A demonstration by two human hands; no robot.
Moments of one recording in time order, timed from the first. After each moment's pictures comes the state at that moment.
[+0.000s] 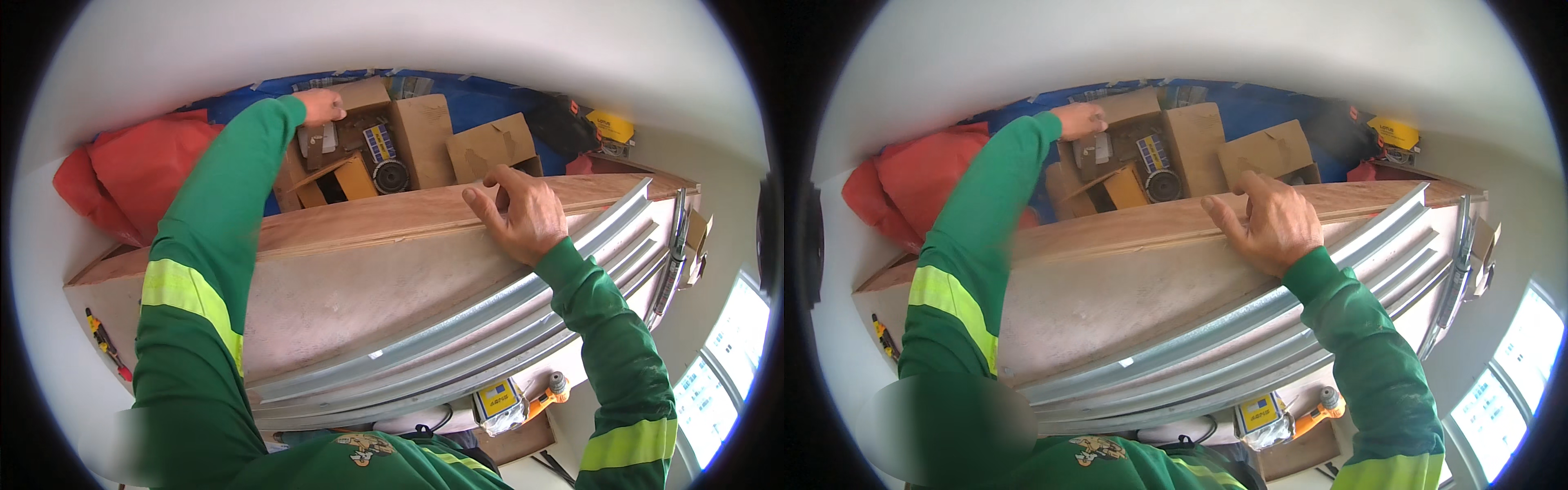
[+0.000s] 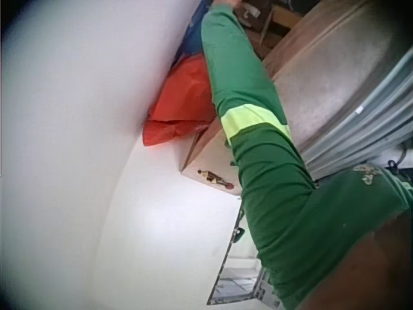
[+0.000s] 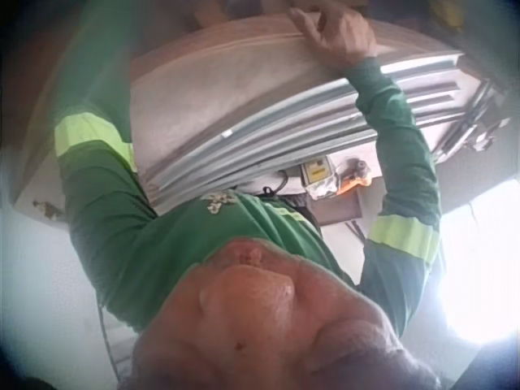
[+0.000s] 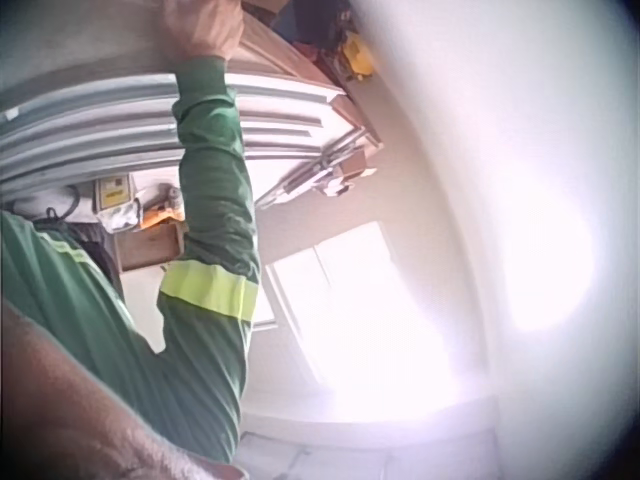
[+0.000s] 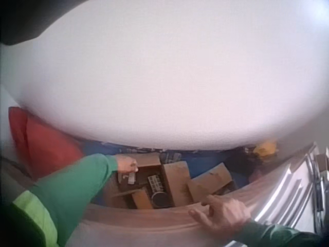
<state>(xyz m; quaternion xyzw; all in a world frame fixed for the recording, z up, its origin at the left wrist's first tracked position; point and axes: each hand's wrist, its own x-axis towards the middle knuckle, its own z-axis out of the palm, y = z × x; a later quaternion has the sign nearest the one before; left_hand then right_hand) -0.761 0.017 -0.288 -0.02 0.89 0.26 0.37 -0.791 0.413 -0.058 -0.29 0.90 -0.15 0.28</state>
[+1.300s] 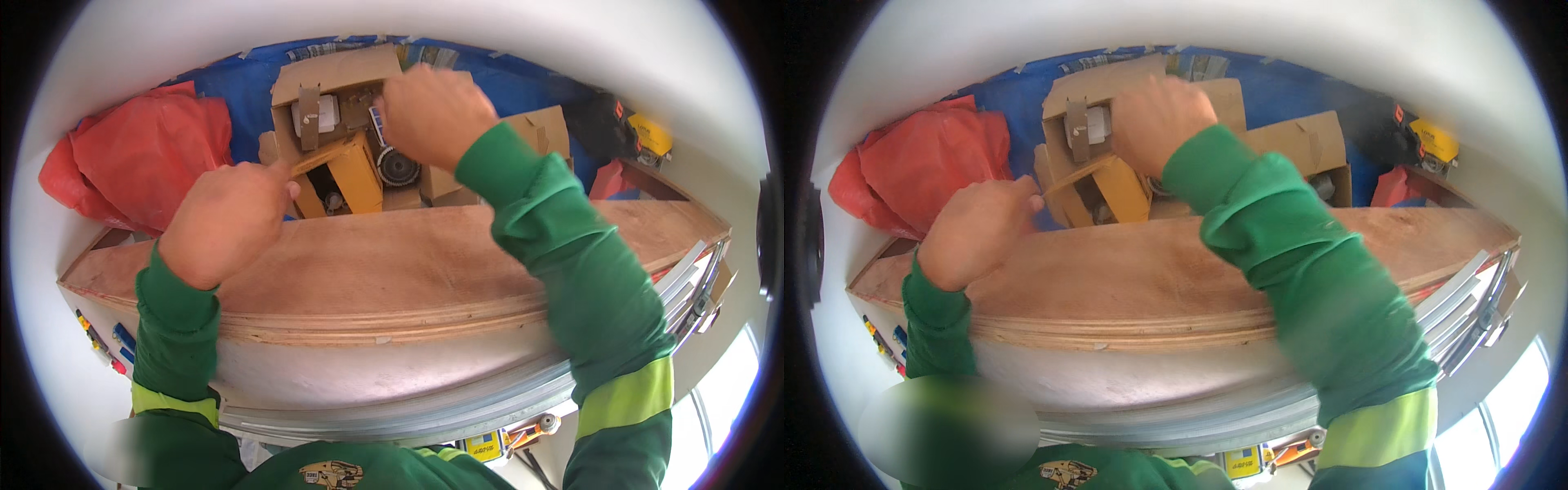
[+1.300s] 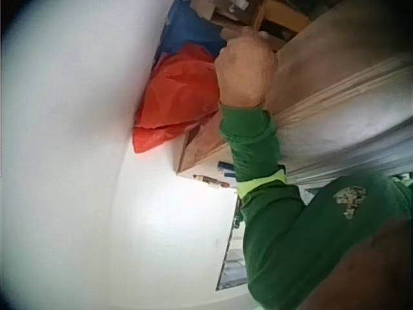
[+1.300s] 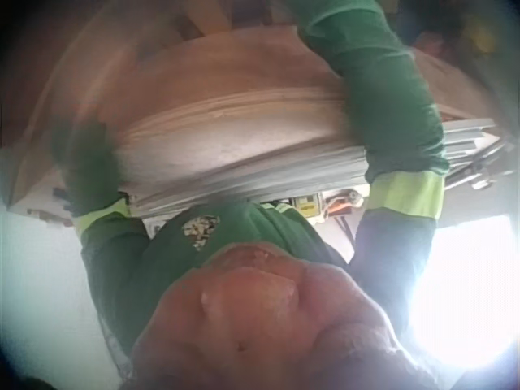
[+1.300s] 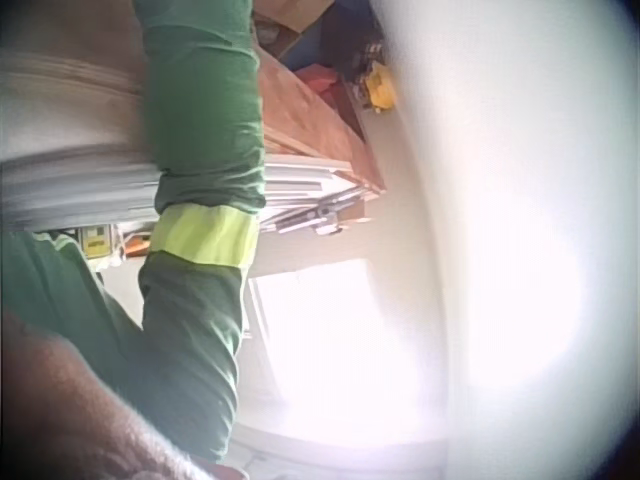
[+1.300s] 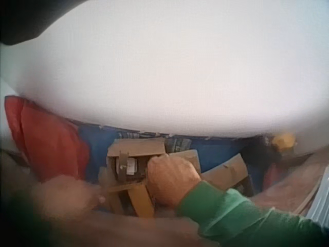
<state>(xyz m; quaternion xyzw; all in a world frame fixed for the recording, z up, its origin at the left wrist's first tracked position) -0.669 0.091 -0.128 -0.07 0.93 0.15 0.32 -0.858 0.258 -0.217 -0.47 0.81 -0.02 0.36</state>
